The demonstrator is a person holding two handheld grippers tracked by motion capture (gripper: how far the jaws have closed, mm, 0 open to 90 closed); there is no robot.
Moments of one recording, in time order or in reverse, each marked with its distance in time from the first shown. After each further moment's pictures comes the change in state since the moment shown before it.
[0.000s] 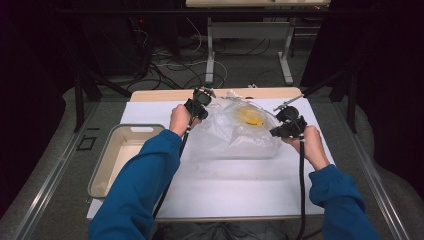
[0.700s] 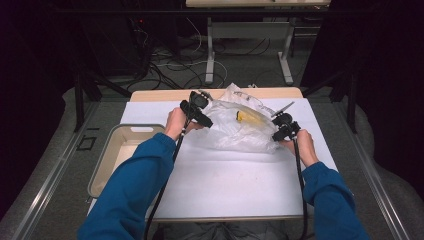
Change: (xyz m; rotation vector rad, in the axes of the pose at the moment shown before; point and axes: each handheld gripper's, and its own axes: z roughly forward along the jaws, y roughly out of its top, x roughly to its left) left arm -0.001 -0.016 -0.003 0.047 -0.010 0.018; right arm -0.042 -0.017 0.084 0.169 -0.059 0.084
